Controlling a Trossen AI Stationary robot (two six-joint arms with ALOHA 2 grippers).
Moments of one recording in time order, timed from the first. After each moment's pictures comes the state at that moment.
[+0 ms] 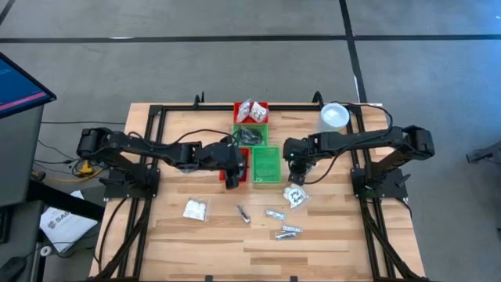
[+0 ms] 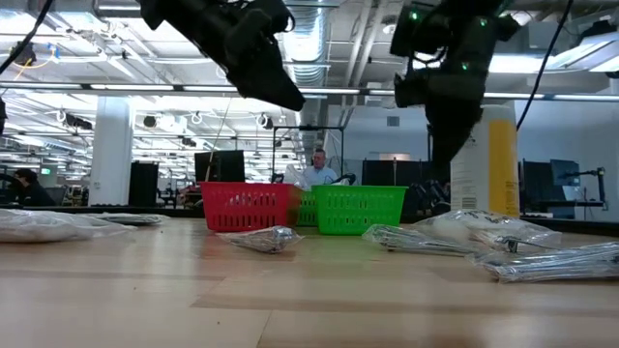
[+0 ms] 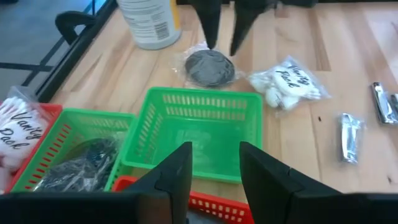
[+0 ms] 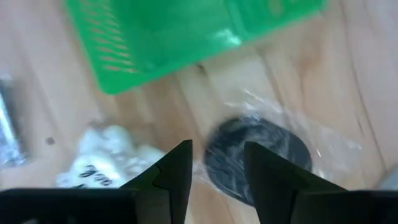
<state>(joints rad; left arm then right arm) -0.01 1.46 0.92 -0.07 -0.24 -0.01 -0.11 1.48 0.98 -0.76 0.06 0.25</state>
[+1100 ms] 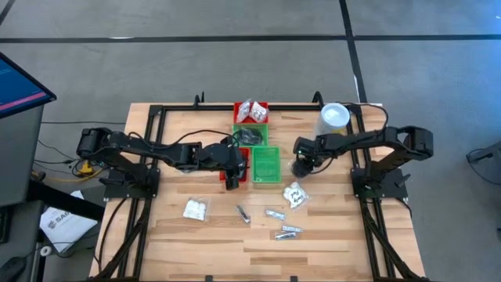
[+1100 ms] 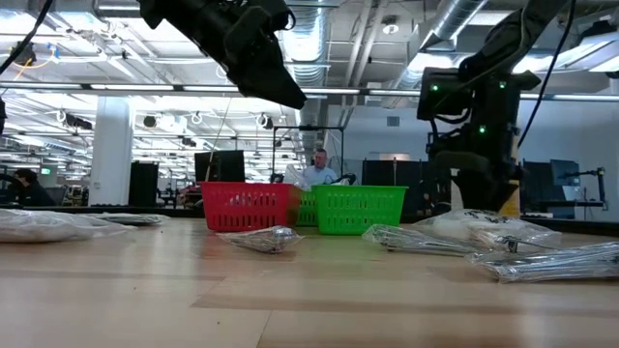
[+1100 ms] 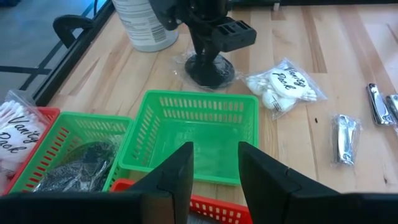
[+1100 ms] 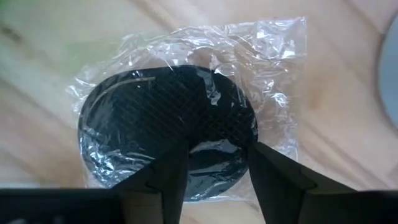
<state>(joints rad) -0.02 1.46 0.92 -0.06 -0.24 -0.01 -0.25 1.49 0.70 -0.62 0.10 0.61</state>
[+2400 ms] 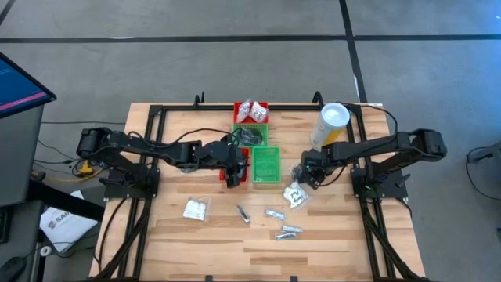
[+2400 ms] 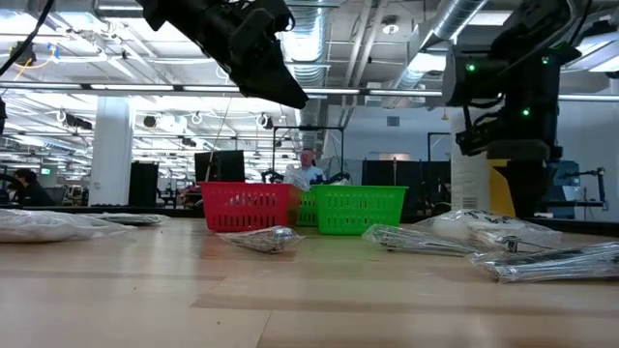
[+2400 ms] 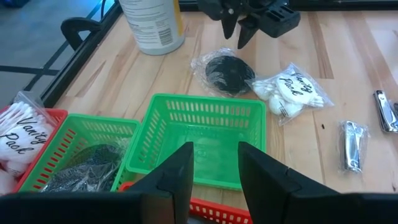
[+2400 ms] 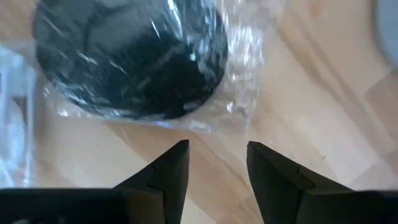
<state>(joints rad) 0.00 1.46 0.92 -0.04 -0.24 -0.01 -0.09 1.36 0.66 -0.83 0.13 0.62</state>
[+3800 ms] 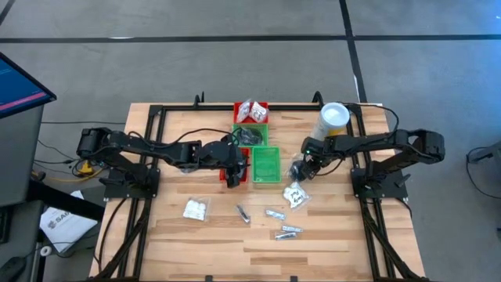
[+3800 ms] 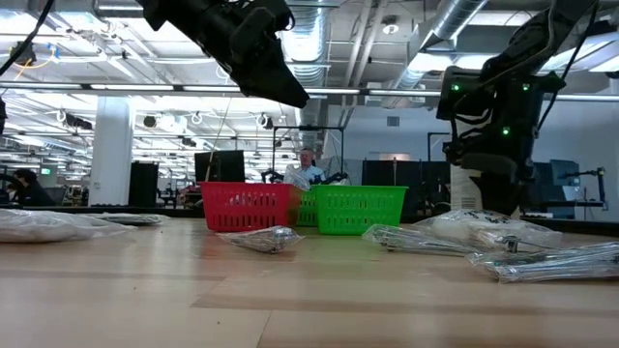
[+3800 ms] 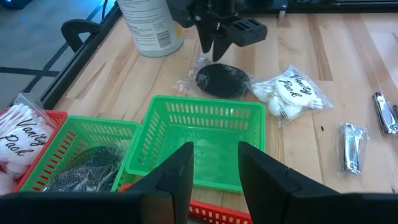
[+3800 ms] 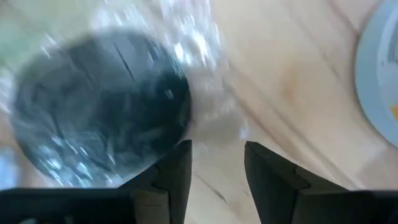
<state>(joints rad) 0.00 1.46 0.92 -0.03 -0.24 -0.01 -0.29 1.36 0.58 -0.56 0.11 0.46</state>
